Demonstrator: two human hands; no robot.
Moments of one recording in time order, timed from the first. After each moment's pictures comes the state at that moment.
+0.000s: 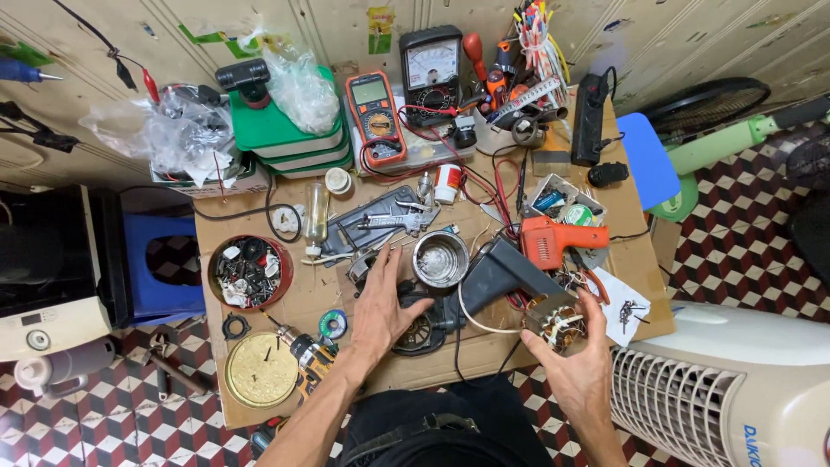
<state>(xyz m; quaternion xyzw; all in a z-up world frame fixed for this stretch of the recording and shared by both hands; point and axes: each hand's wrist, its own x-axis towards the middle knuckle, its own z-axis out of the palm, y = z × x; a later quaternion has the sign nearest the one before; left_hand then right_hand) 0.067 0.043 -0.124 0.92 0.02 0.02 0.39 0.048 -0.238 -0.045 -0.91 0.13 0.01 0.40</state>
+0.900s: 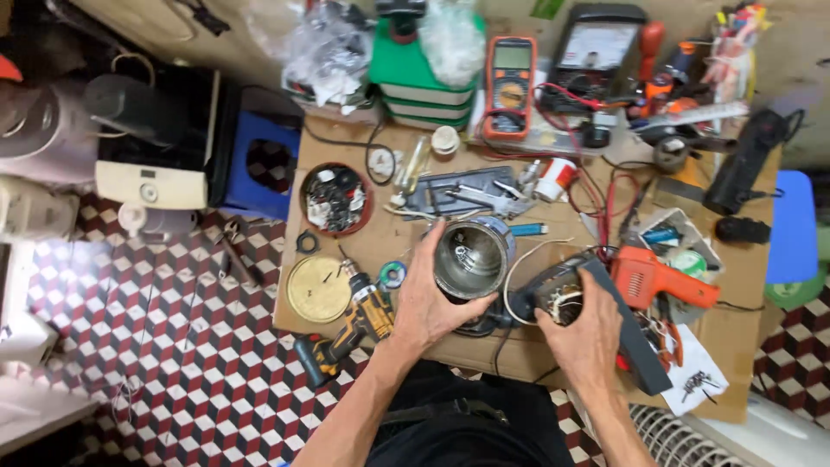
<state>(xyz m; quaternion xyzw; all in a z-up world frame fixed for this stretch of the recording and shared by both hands) 0.032 0.040 -0.060 0.84 0.17 0.15 0.50 0.107 -0.192 -0.103 -0.96 -0.16 0.06 0.24</state>
